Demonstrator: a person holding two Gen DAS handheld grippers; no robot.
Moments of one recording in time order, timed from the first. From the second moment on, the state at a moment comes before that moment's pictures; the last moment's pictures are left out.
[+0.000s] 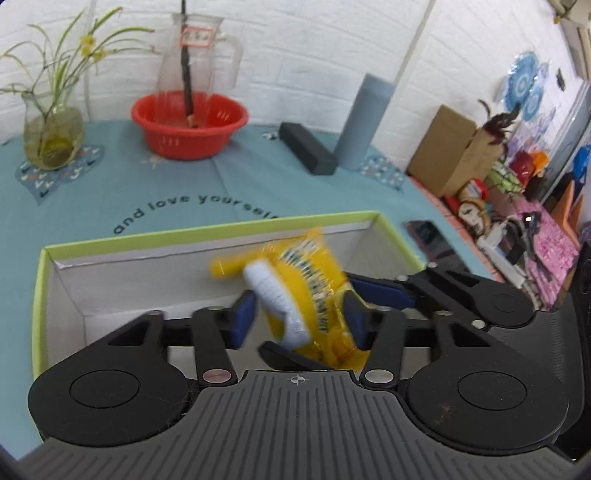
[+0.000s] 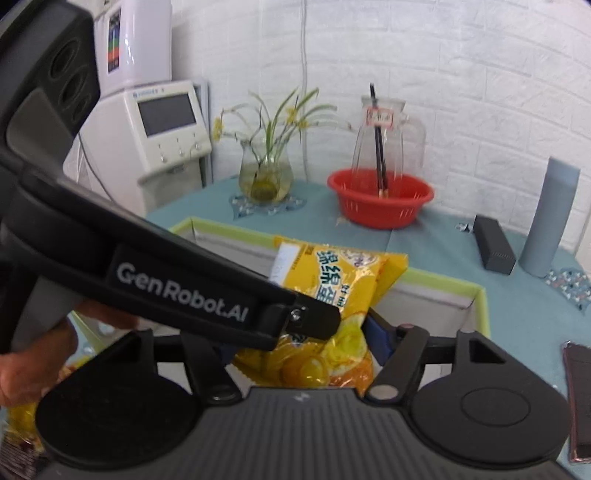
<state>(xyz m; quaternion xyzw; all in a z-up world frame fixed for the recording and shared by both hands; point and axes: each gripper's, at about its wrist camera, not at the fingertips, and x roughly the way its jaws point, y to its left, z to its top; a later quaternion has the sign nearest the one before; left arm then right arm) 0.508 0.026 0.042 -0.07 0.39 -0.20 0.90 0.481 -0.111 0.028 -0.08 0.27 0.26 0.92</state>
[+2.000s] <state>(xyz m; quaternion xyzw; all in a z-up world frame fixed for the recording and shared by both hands) 0.184 0.039 -0.016 -0.11 0.44 -0.20 0.87 0.148 -0.119 -0.031 0.00 0.30 0.28 0.91</state>
